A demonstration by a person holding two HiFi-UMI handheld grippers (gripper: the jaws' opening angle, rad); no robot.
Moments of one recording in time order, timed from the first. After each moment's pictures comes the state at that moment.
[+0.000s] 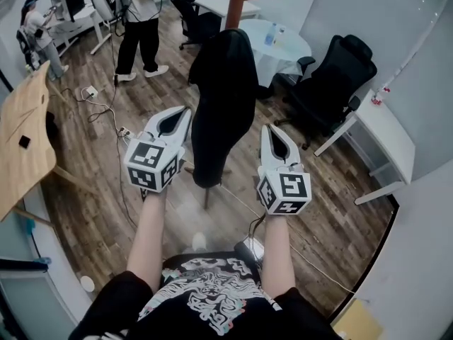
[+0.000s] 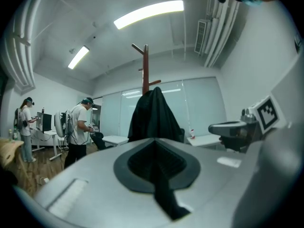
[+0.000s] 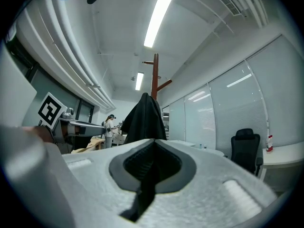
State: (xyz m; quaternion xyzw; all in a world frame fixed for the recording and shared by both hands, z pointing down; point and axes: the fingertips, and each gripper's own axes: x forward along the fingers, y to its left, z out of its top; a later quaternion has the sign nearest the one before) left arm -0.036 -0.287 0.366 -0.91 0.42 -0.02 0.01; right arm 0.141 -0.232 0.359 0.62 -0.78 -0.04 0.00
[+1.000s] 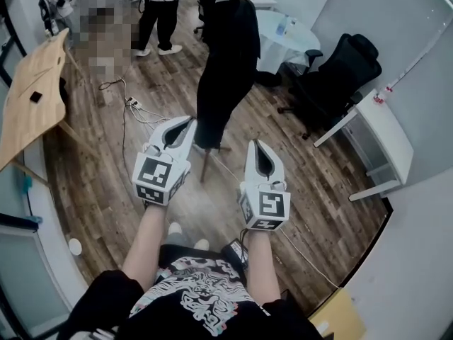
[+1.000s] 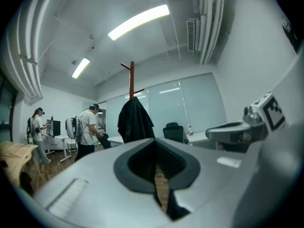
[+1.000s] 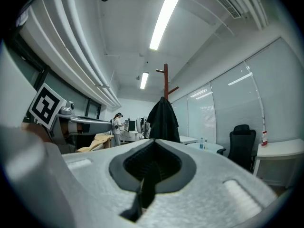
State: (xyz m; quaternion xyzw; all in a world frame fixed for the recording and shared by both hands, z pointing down) left arm -0.032 -0.078 0.386 -0.89 0.45 -0.04 0.05; right arm 0.109 -0.038 0.400 0.61 -0.79 -0.03 0.01
